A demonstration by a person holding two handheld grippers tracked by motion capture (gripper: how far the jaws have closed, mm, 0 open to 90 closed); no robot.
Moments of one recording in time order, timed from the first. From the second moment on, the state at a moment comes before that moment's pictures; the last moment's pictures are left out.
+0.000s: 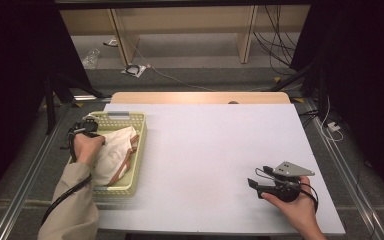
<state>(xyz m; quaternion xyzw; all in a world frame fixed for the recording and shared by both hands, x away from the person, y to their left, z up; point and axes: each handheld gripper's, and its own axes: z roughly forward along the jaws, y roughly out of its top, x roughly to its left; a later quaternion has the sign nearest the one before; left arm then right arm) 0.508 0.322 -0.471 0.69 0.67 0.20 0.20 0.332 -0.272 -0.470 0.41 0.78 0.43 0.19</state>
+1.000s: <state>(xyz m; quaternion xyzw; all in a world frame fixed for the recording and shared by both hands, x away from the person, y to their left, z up) 0.451 0.304 -0.434 0.81 0.55 0.12 0.15 0.331 -0.271 -0.469 0.41 0.78 0.43 0.19</state>
